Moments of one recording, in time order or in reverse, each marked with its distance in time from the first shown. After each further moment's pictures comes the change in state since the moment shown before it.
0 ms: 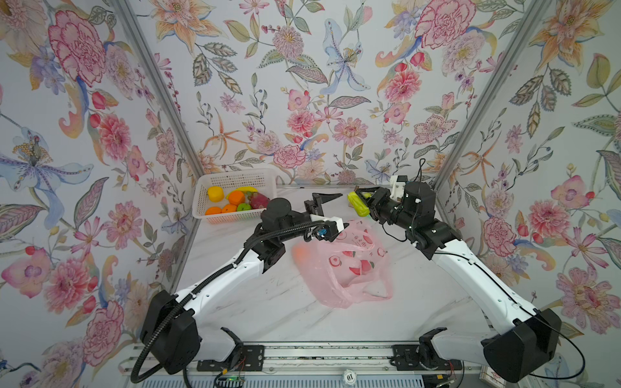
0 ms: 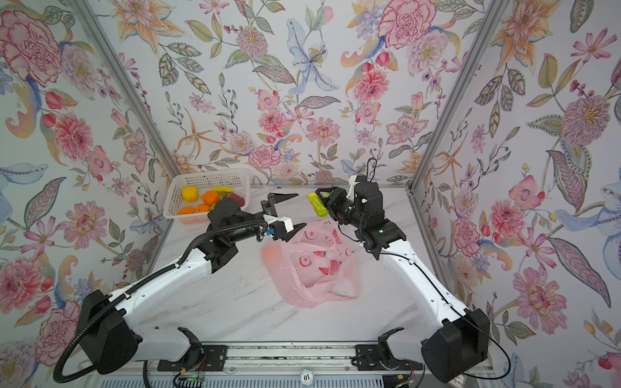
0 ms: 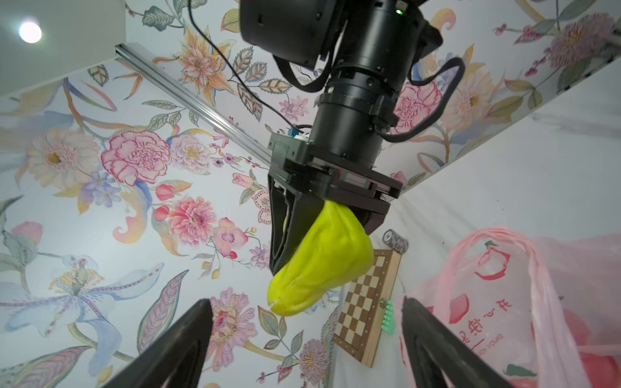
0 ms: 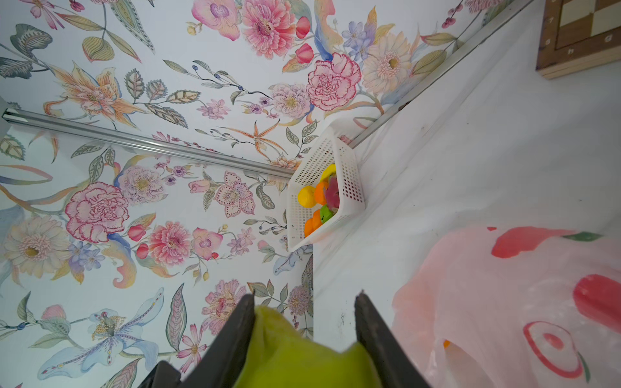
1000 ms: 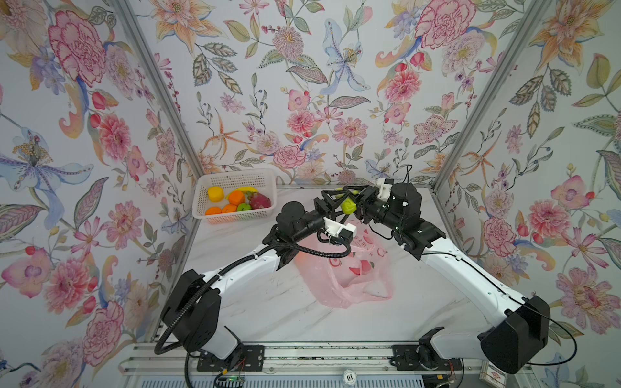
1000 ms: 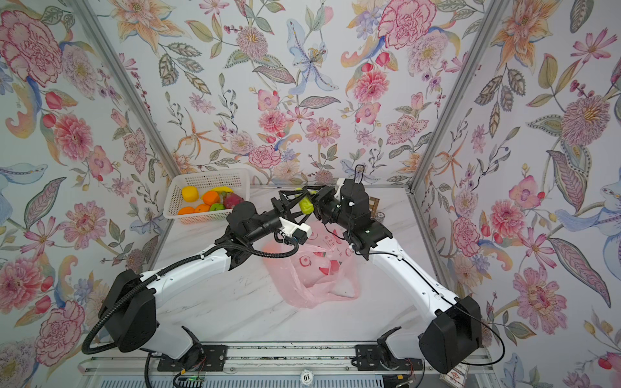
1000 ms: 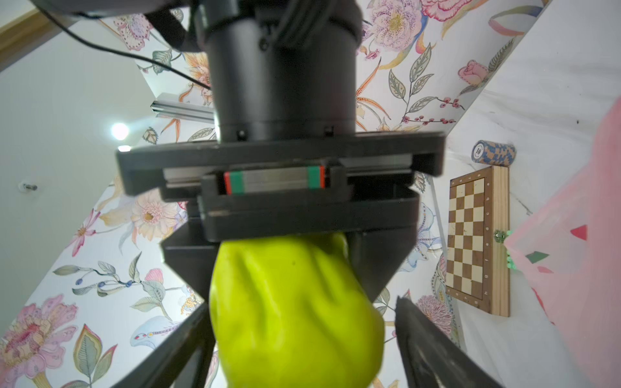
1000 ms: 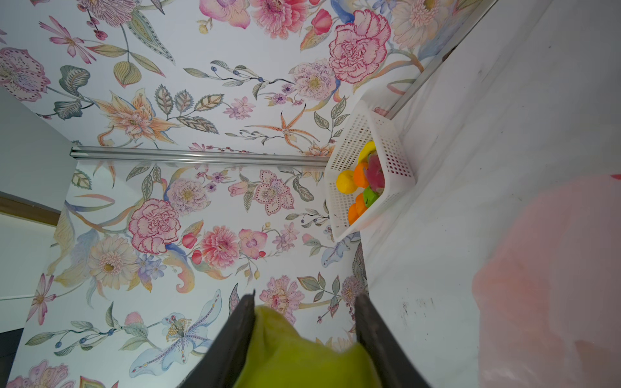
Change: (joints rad) left arm -0.037 0.163 0.002 0.258 -0.192 0.404; right arm 0.091 0.039 -0.009 0.132 0.037 0.229
